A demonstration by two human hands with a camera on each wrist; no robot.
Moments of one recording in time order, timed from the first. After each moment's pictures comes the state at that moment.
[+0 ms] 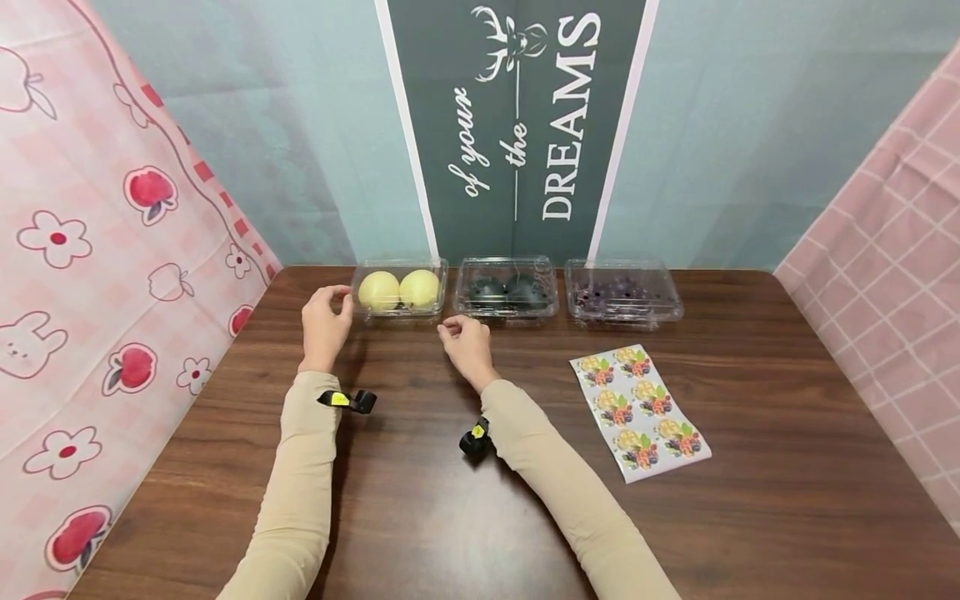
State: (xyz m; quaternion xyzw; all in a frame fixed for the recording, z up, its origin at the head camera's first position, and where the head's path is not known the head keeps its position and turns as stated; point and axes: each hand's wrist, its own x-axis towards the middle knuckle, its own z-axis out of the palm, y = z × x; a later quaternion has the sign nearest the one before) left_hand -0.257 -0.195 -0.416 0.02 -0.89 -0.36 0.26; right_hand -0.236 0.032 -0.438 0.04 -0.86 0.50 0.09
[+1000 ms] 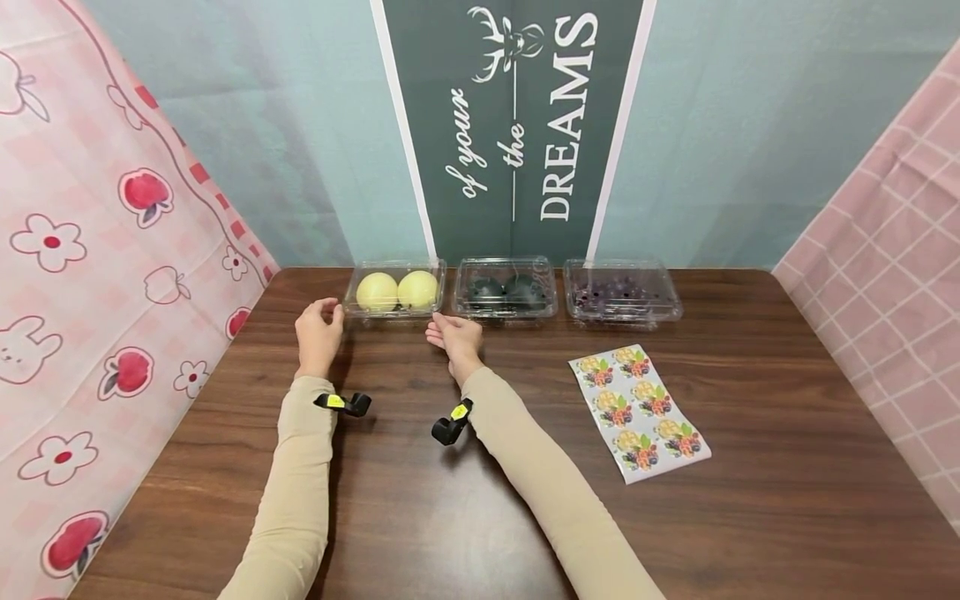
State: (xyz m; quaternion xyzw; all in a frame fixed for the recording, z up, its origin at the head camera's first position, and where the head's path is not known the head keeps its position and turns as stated) left_hand -0.262 -0.210 -0.439 0.08 -0.88 -0.40 0.24; right_hand -0.254 0.006 -0.435 -0.17 -0.57 0.80 -0.05
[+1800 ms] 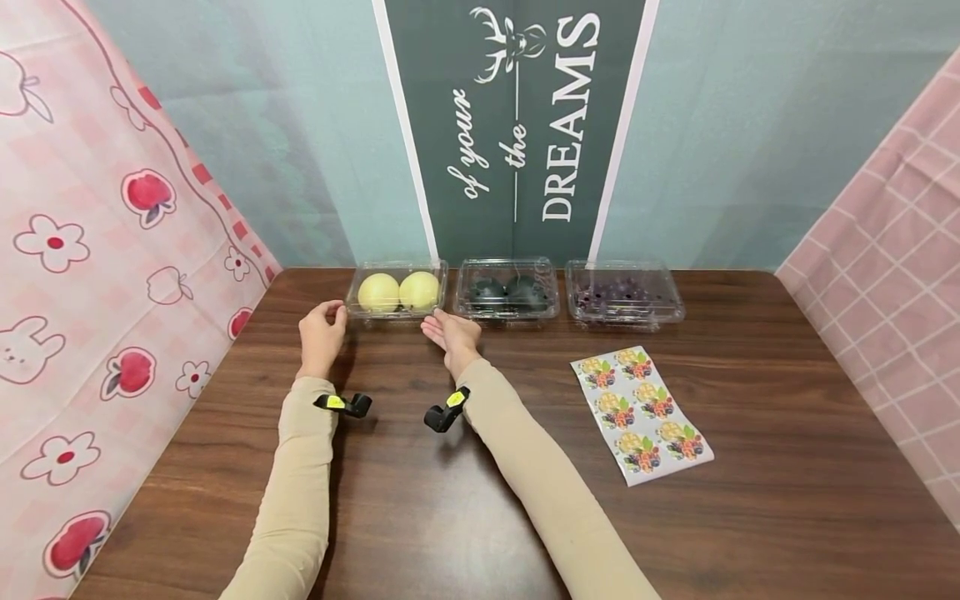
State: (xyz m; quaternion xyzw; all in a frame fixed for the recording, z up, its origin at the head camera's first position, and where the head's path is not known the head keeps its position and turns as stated) left_hand -0.264 -0.210 -0.439 0.08 -0.89 -0.40 0.23; right_hand -0.266 0.001 -0.431 -0.23 -0.47 0.85 -0.09
